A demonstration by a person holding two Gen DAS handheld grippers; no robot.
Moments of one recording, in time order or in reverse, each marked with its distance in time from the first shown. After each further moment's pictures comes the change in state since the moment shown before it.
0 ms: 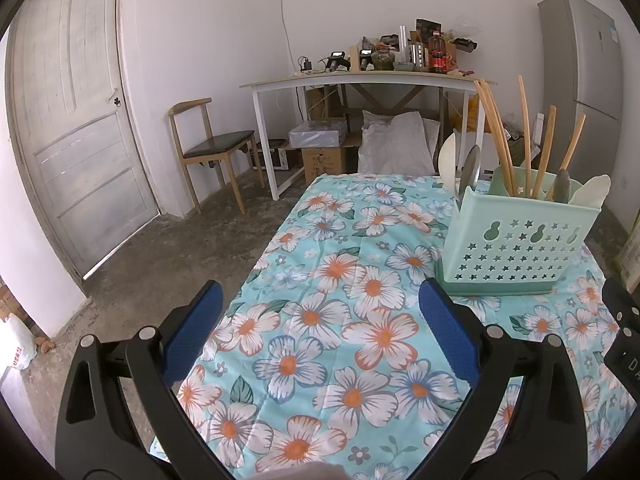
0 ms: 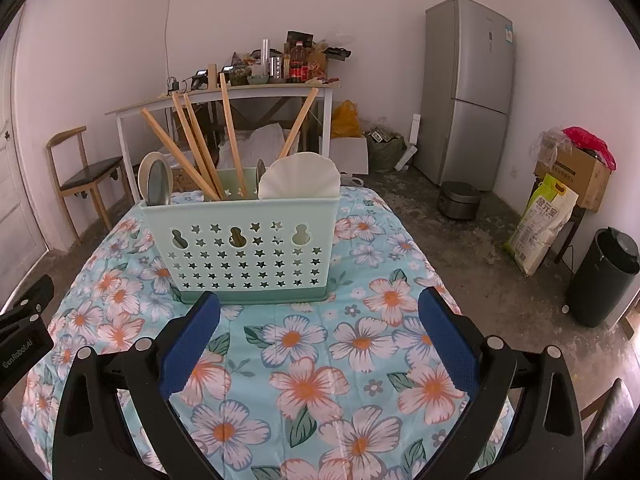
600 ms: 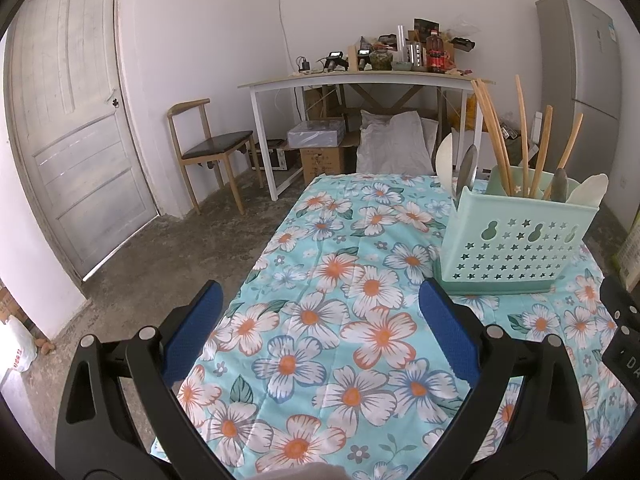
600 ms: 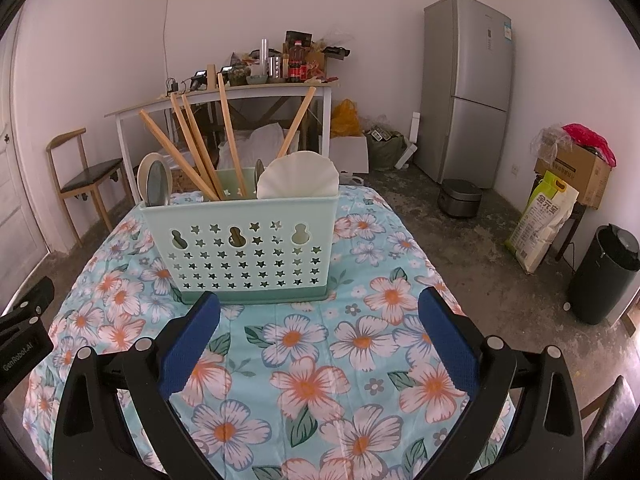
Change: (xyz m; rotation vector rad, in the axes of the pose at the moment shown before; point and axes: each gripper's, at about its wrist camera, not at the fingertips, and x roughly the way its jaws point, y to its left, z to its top) left arm -0.001 0.000 0.001 -0.002 -0.002 0.000; right arm 0.000 -0.002 0.000 0.007 0.005 0.004
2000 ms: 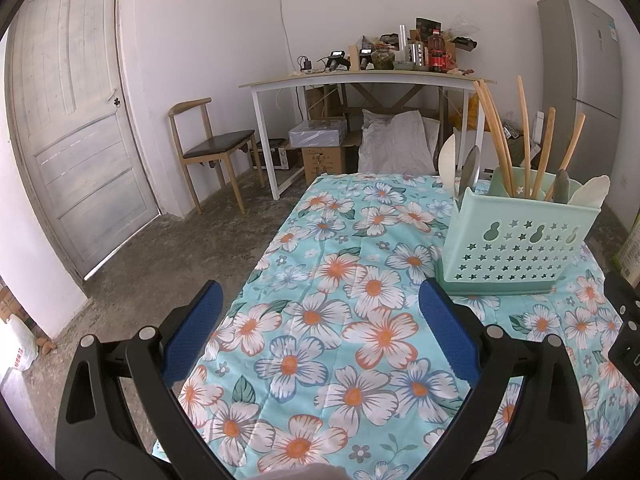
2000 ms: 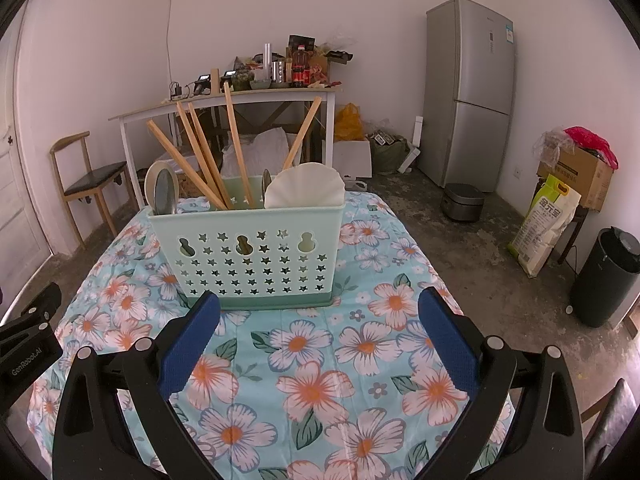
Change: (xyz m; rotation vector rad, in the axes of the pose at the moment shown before) left arm 0.001 0.001 0.001 -0.001 0.002 0.001; right arm -0.003 0.001 0.004 0.001 -0.015 0.013
